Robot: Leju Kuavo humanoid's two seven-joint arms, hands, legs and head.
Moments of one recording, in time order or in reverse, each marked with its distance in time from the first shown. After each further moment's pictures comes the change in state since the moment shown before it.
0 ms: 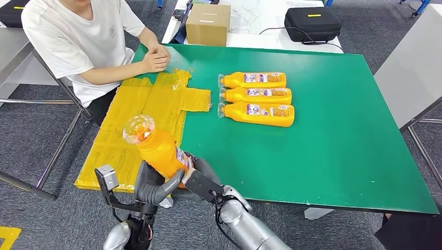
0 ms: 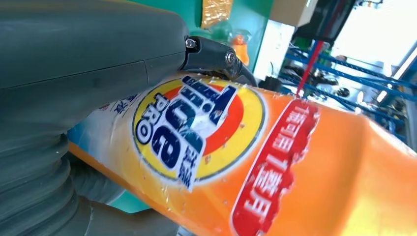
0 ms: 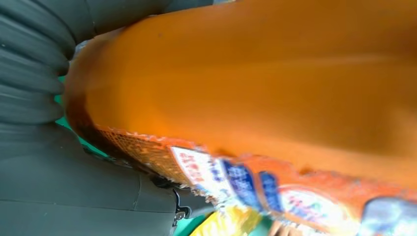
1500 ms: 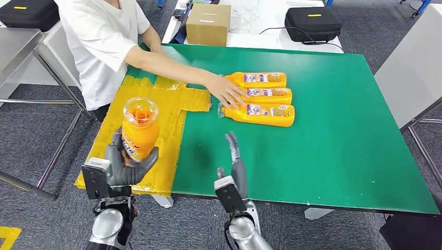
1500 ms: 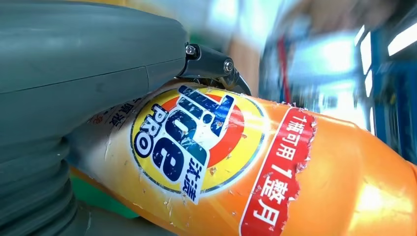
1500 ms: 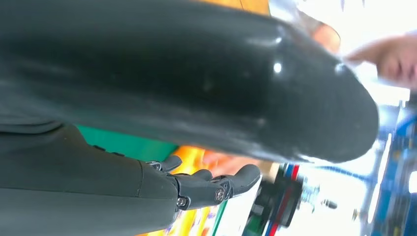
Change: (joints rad) left arm -0.073 0.034 0.132 -0.053 -0.557 0.427 -0.096; right arm 0.240 -0.017 -0.147 -0.314 -0.097 -0.536 -0.133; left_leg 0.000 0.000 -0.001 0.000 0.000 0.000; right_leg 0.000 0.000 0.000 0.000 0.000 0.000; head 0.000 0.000
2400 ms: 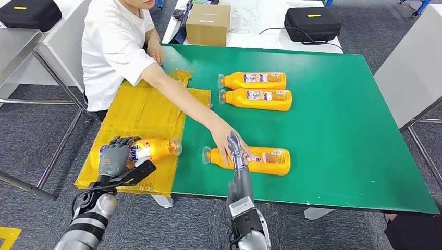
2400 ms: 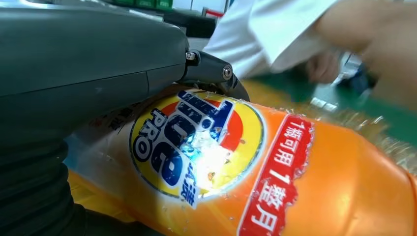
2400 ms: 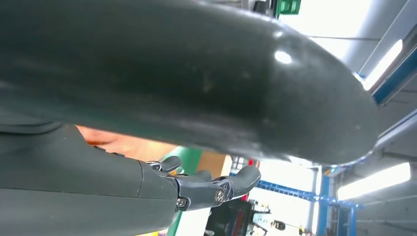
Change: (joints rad) left arm -0.286 0.225 0.119 0.648 -0.773 0.103 0.088; right arm 0.159 -0.088 0.092 -0.379 -0.028 0.173 0.000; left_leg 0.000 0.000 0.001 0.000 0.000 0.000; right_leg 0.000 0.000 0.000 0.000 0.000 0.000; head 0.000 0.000
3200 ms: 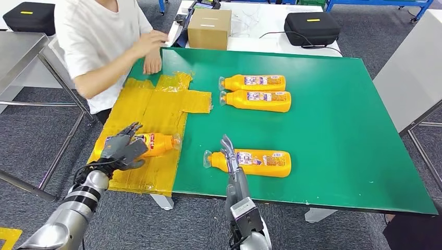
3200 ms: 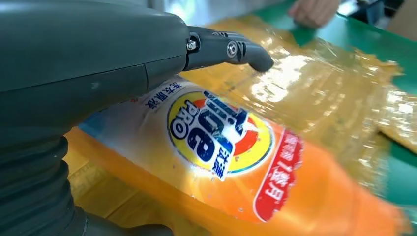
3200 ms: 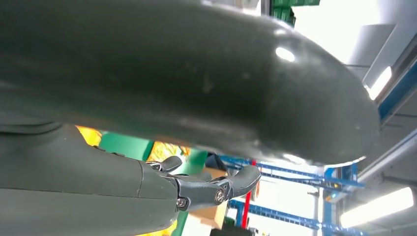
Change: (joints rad) left arm -0.191 0.047 0.029 0.270 0.155 -0.415 -0.047; right arm 0.011 -0.002 -0.008 0.001 -0.025 0.122 0.013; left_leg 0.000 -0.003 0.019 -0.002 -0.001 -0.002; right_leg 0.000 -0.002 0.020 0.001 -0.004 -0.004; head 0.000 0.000
